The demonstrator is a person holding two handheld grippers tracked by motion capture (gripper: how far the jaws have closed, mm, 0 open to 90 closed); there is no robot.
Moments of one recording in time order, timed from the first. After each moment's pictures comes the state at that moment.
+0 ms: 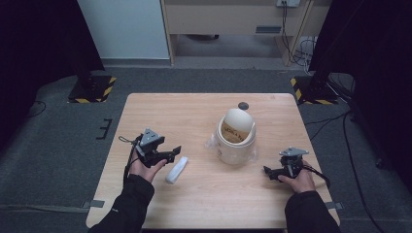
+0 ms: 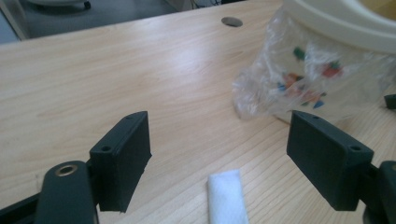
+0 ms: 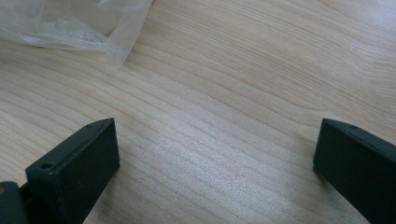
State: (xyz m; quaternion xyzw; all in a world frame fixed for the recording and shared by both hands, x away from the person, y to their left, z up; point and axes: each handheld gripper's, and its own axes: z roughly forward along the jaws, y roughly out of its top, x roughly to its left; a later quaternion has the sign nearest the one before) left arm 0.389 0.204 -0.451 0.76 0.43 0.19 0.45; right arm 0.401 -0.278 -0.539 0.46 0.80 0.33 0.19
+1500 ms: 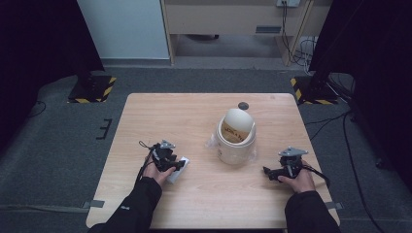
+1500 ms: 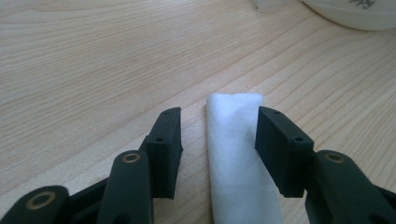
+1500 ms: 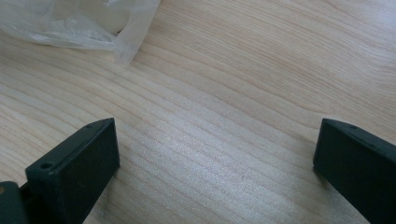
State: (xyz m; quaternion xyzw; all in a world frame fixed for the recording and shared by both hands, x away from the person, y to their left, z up) left arm 0.409 0.179 -0.516 0.82 0.46 0.09 0.33; right arm 0.401 -0.277 -0.540 0.46 0.80 0.33 0.18
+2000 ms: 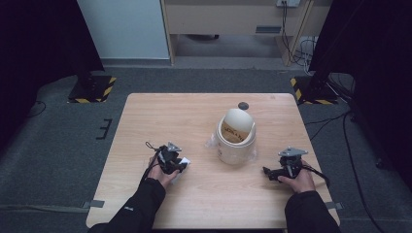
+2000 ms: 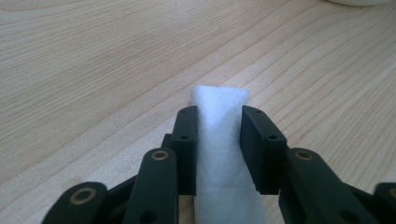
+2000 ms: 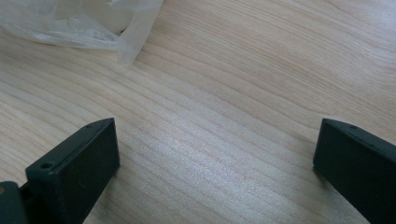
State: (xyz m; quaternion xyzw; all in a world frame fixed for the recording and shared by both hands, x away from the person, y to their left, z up) left arm 0.402 0.162 -0.514 0.84 0.43 0.11 0.30; right arm 0.401 -0.276 -0.539 0.45 0.81 0.33 0.18
